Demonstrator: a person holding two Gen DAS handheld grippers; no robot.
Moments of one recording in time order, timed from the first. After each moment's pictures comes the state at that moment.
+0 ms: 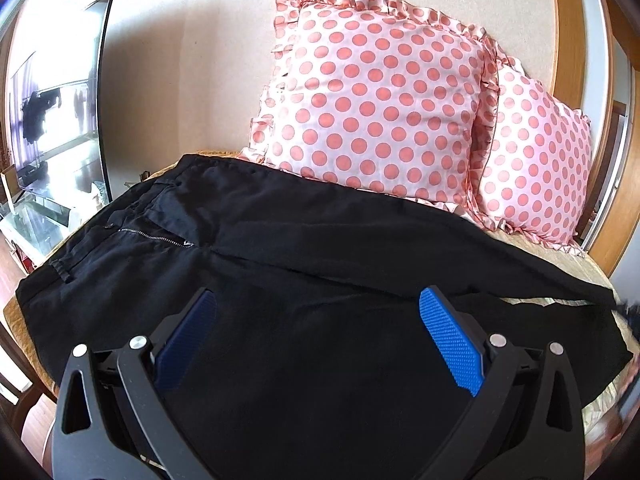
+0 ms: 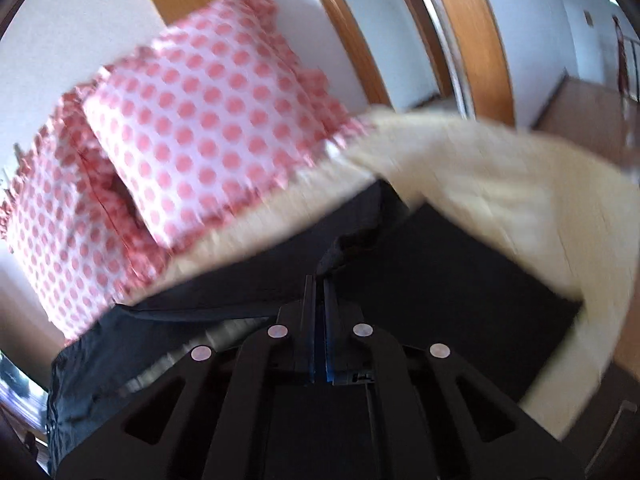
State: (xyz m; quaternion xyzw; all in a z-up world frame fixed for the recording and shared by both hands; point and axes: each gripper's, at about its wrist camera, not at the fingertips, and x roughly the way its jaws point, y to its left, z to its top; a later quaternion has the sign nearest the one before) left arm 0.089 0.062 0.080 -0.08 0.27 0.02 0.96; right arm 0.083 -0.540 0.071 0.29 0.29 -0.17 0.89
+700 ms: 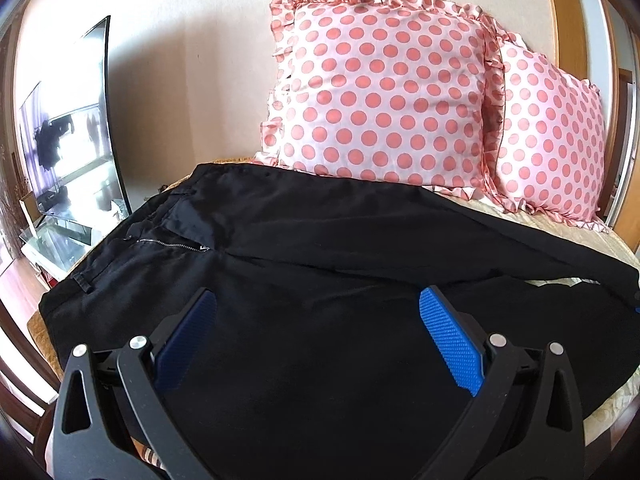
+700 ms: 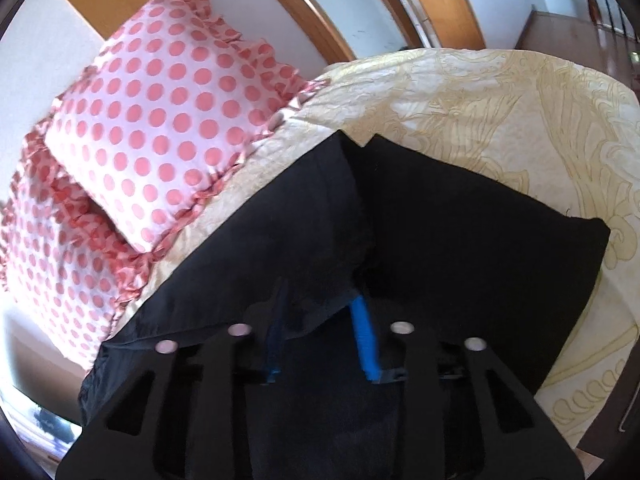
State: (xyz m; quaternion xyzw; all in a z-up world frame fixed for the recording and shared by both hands) left arm 0.088 0.048 0.075 -0.02 0.28 0.05 0.96; right arm 0.090 -0.566 0.035 0.38 0.31 -0.18 0.86
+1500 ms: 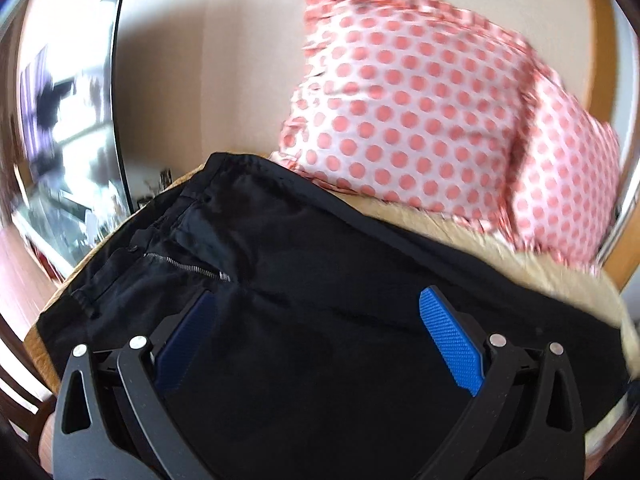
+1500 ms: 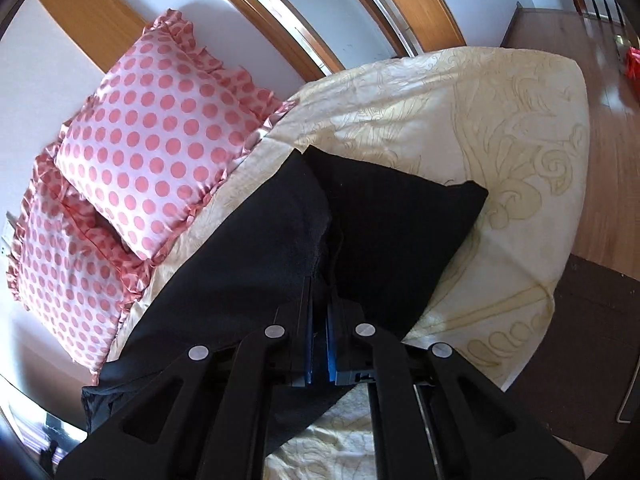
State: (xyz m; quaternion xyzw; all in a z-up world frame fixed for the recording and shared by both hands) left arm 0.140 0.114 0.112 -0.10 0.31 0.05 0.94; right arm 0.022 -0.585 0.021 0.39 0.27 -0.18 0.86
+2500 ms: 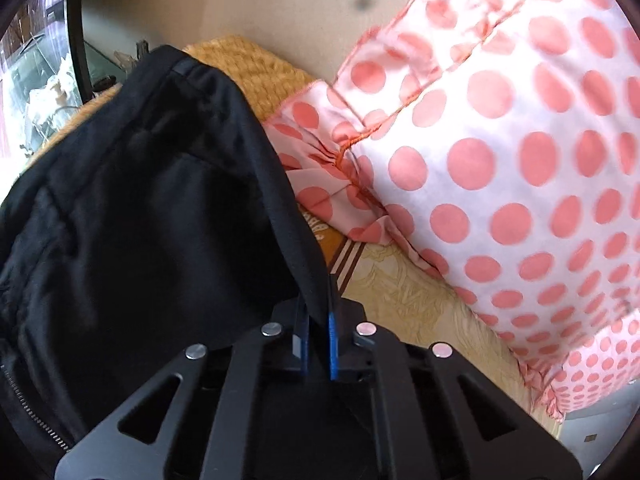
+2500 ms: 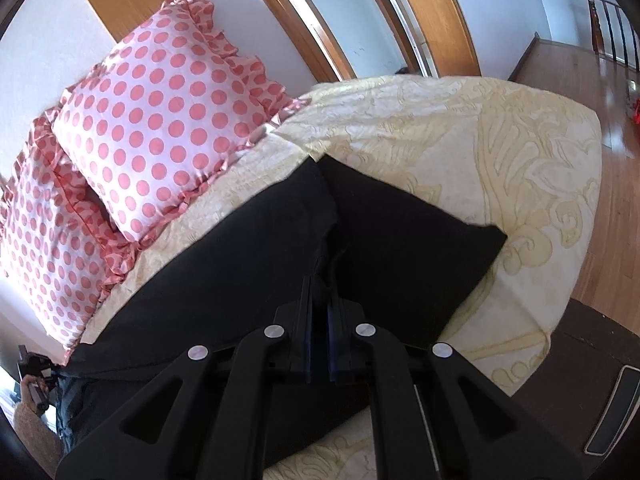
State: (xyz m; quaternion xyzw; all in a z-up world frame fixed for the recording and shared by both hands) left arm 0.408 0.211 0.048 -0.29 0.47 0.09 0.83; right arm 0.040 -0.581 0.037 0.33 0.29 -0.18 0.88
